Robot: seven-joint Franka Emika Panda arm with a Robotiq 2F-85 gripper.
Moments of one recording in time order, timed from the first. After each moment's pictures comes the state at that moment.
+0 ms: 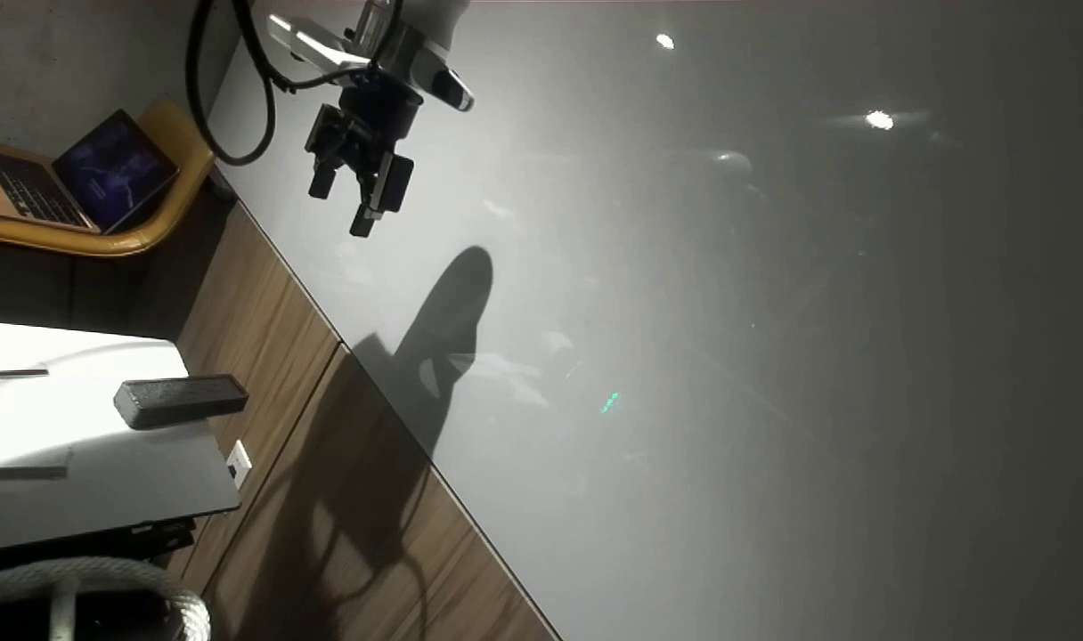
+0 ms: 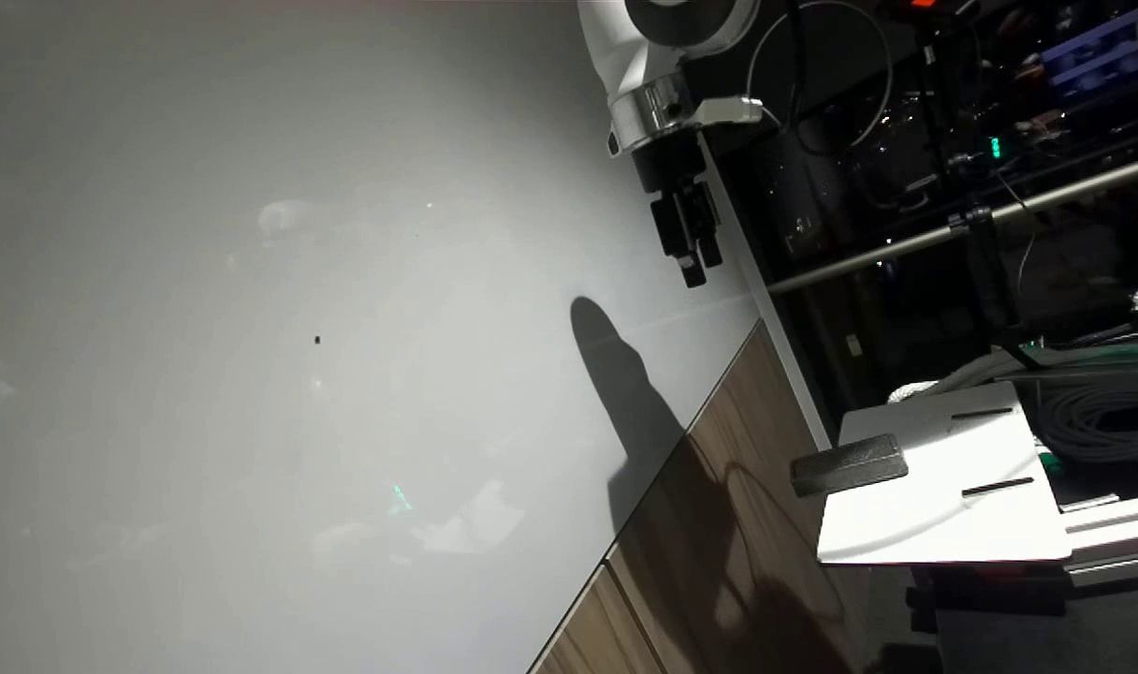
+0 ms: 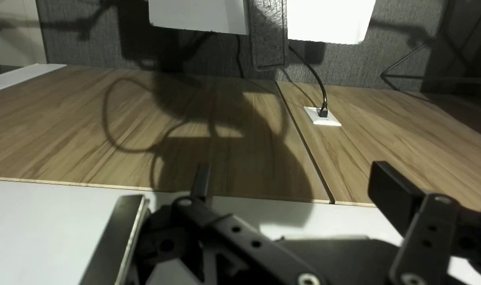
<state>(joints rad) 0.05 -0.35 0.03 -2.40 -0.01 2.16 0.00</state>
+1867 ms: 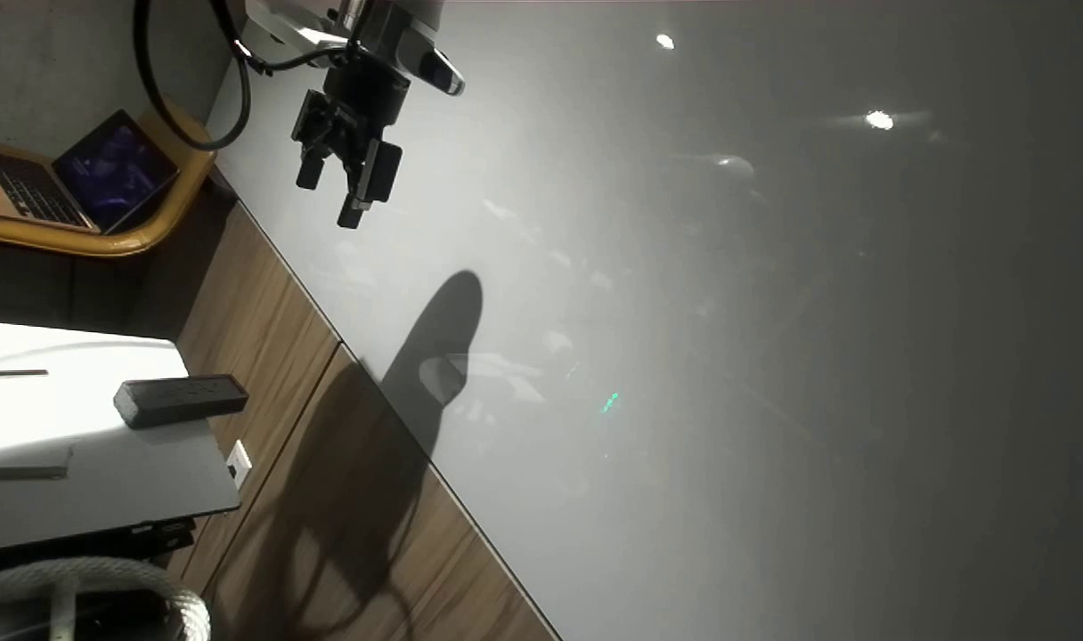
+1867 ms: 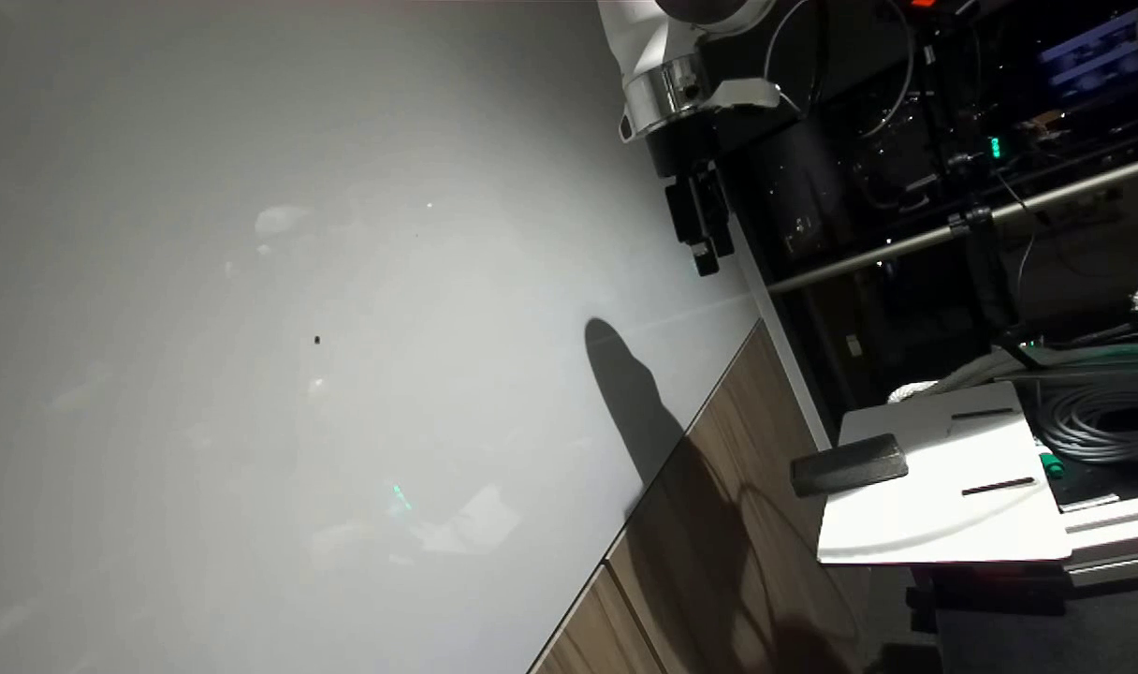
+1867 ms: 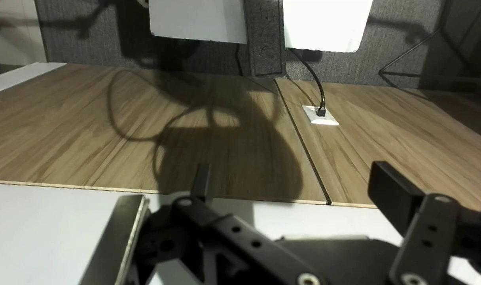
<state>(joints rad) 0.05 -0.42 0.03 -2.46 -0.01 2.16 0.00</state>
